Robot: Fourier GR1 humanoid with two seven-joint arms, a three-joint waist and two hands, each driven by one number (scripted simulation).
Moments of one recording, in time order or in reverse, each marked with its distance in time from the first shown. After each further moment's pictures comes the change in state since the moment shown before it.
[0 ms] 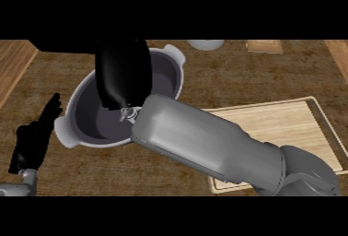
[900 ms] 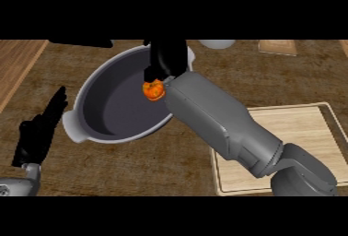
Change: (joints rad) left arm -0.039 -0.012 -0.006 -0.031 -0.018 -0.034 0.023; right arm 0.019 0.006 -0.077 0.448 -0.295 -0.209 -0.352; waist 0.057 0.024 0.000
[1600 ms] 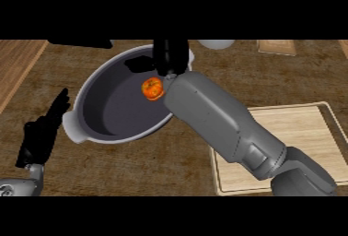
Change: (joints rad) left arm 0.004 -0.021 0.002 0.017 -0.010 -0.003 -0.006; right arm 0.040 0.000 -0.134 -0.080 -0.237 -0.296 -0.331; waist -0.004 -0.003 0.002
